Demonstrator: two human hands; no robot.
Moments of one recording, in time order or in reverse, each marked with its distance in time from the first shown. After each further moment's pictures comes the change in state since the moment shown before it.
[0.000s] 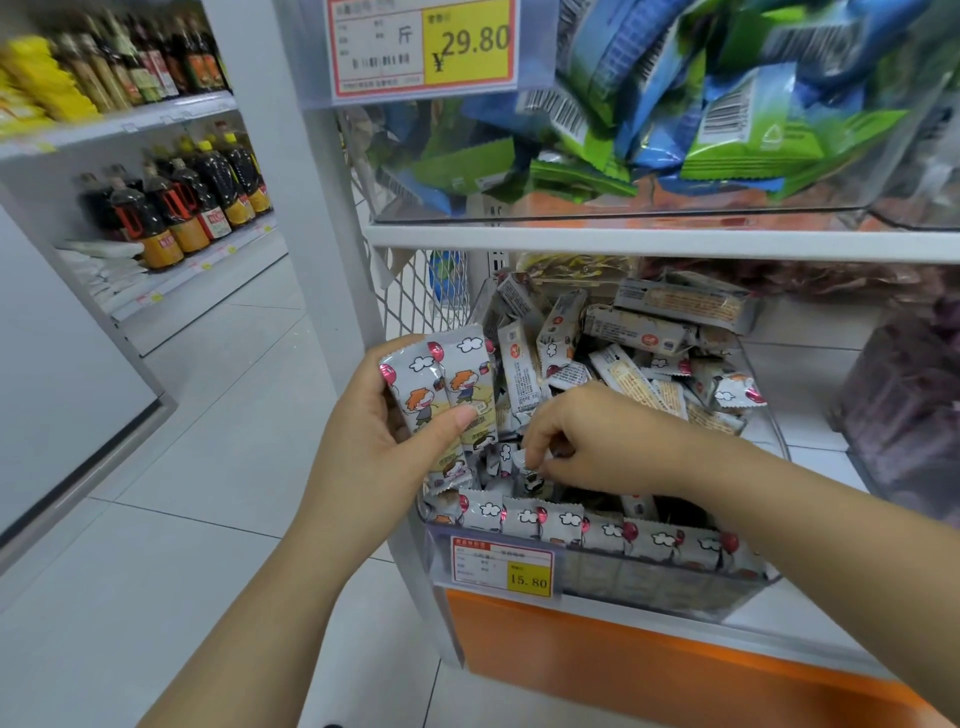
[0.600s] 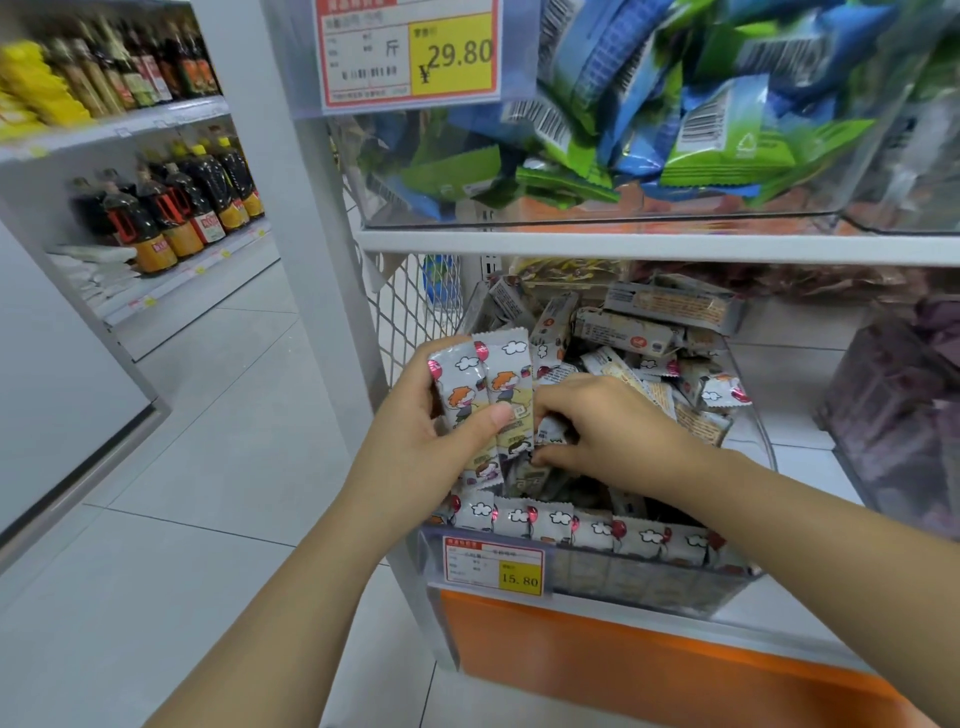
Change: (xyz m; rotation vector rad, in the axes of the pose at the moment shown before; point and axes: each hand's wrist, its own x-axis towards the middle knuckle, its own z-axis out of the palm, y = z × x) left_hand 0.008 0.002 0.020 0.003 -0.157 0.007; right_hand -0.006 0.011 0.001 -0.141 0.237 -0.066
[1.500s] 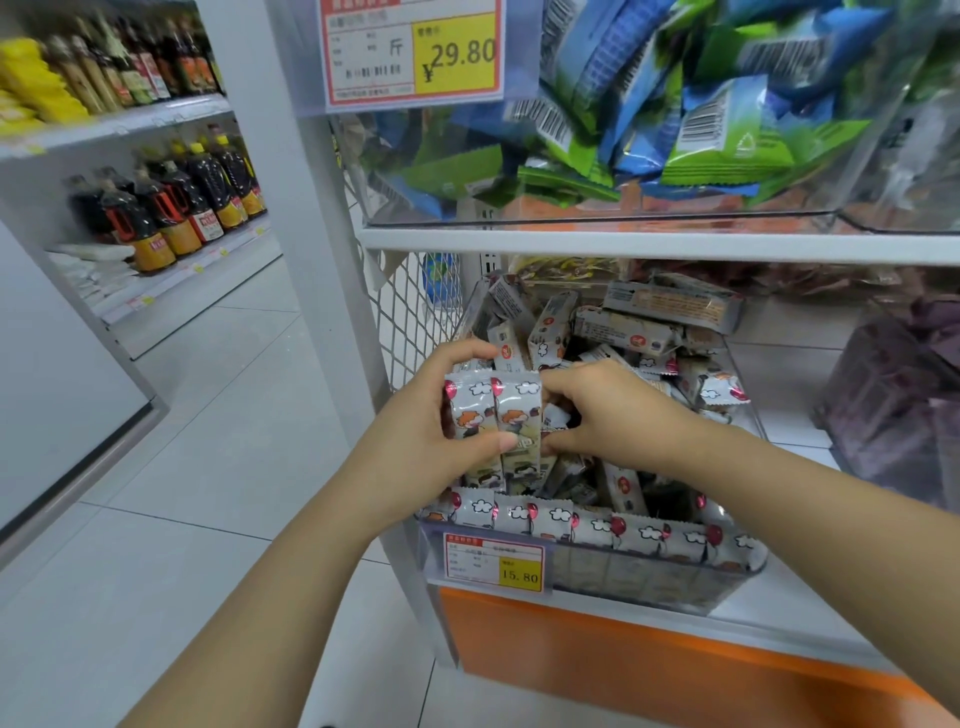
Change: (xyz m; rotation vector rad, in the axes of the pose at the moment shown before) left_hand 0.007 -0.004 -0.009 0.130 -0.167 -0.052; right_hand 0.008 0.002 -0.010 0.054 -0.048 0.056
